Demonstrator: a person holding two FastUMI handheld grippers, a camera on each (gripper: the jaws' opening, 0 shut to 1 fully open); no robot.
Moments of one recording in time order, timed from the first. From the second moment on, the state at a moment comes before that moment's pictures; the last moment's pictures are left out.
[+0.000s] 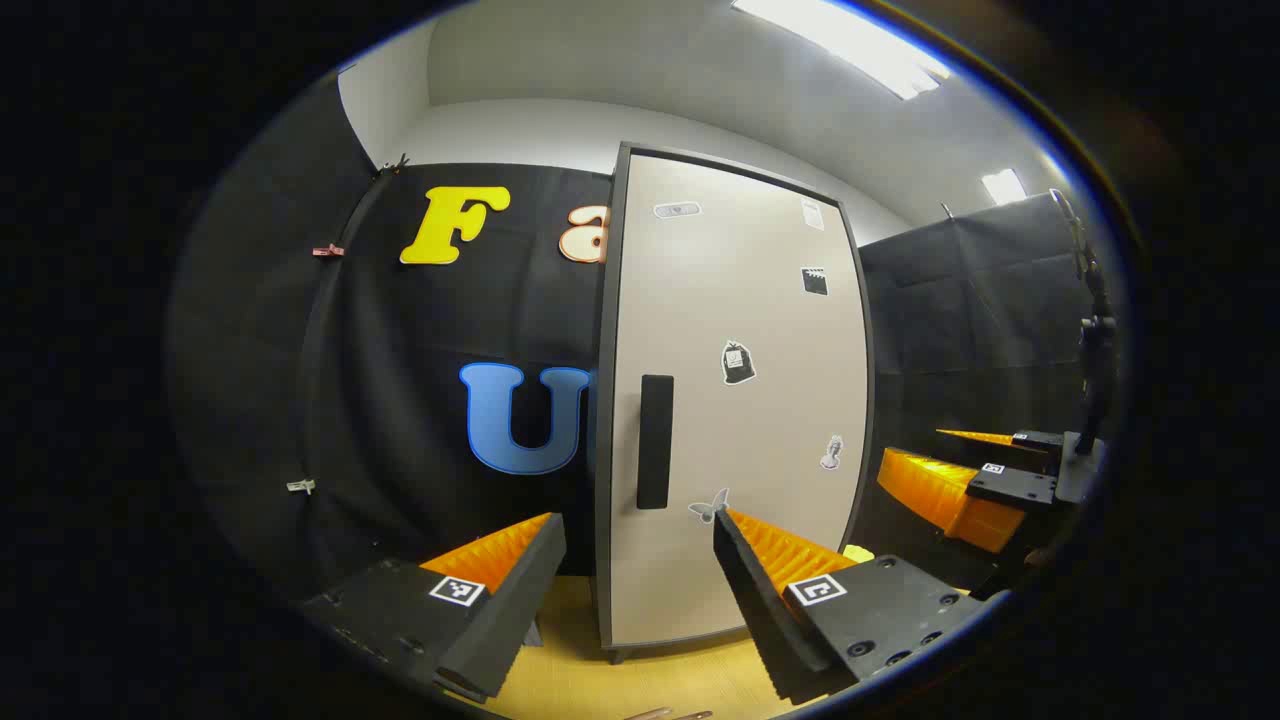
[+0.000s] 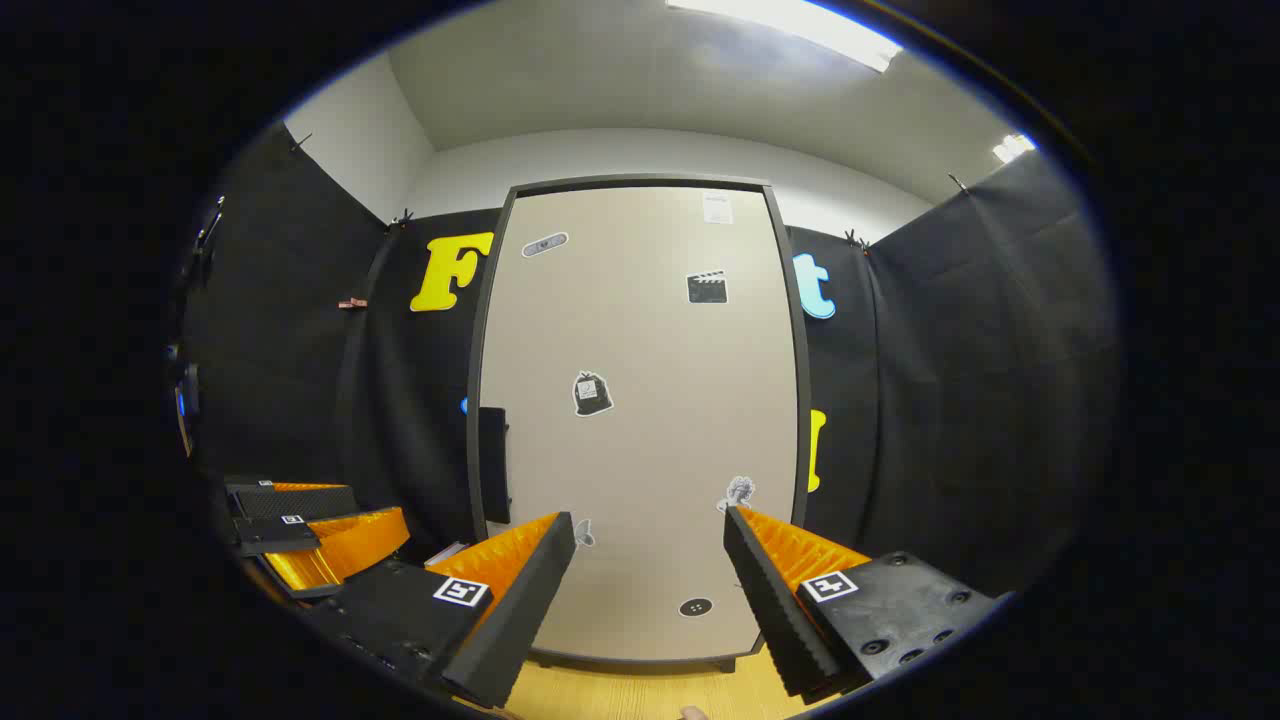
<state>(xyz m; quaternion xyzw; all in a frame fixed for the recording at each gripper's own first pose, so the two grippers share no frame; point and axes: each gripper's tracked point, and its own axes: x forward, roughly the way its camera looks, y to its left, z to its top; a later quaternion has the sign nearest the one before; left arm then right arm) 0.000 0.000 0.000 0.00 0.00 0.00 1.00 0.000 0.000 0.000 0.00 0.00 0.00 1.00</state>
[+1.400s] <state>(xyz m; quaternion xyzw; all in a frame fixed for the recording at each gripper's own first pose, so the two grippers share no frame) -0.035 0.039 0.009 0.01 -0.01 0.02 1.00 -0.007 0.044 0.015 0.02 -0.02 0.02 1.00</state>
